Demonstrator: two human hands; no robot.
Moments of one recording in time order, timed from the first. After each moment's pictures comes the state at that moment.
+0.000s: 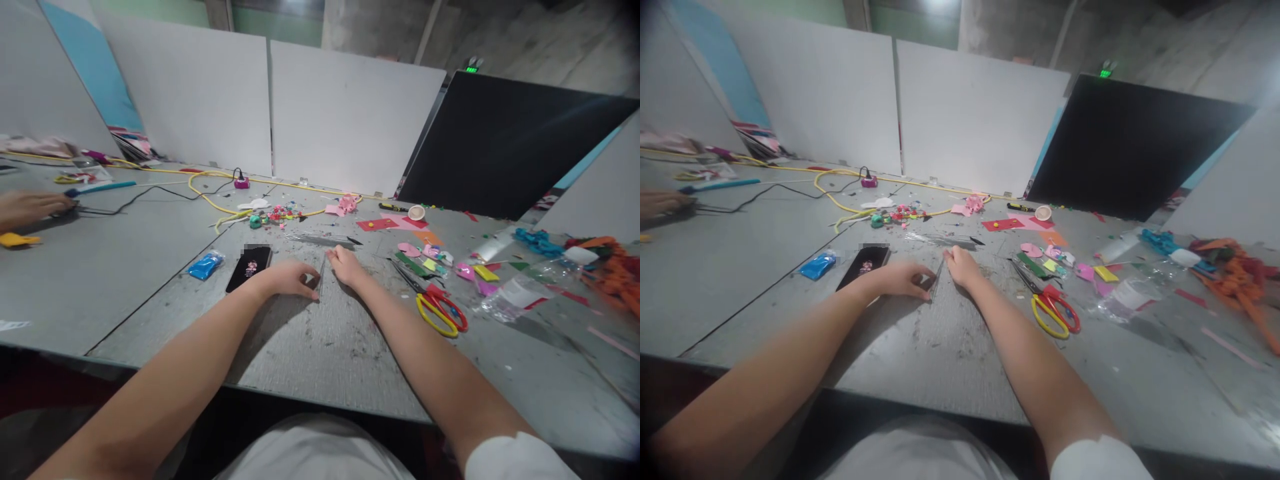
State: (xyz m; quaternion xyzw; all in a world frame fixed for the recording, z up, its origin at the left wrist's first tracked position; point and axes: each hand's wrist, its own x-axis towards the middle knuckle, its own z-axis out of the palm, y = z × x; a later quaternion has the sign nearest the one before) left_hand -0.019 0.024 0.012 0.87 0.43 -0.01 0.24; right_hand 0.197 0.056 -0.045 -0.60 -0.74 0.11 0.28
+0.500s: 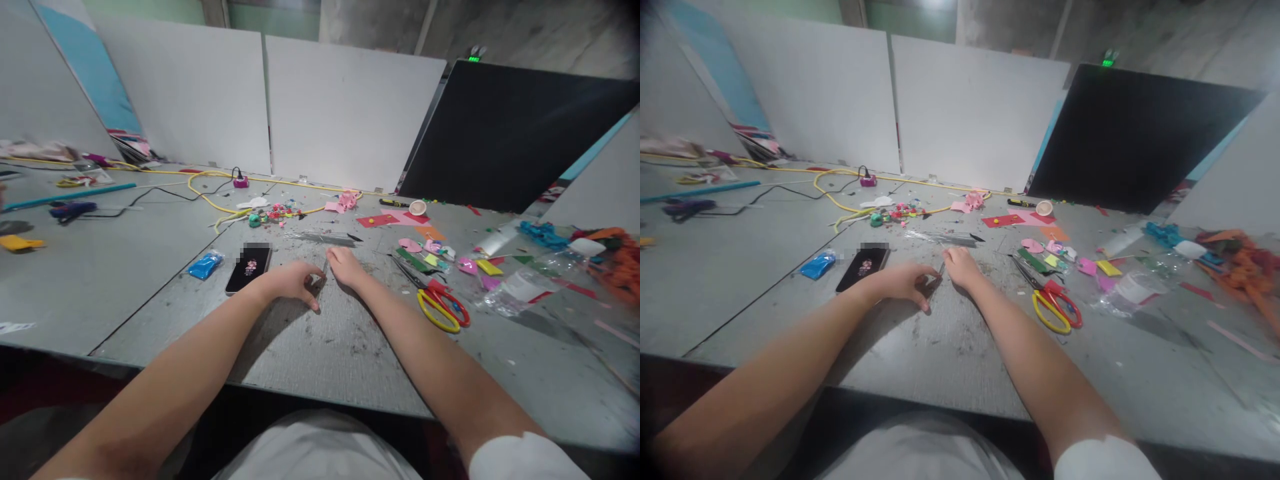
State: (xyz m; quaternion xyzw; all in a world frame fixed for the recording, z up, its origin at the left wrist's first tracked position) left_hand -0.011 0.014 0.015 0.87 0.42 -0.01 0.25; right_hand 0.198 0.053 -0.052 -0.55 -0.79 0.08 0.27
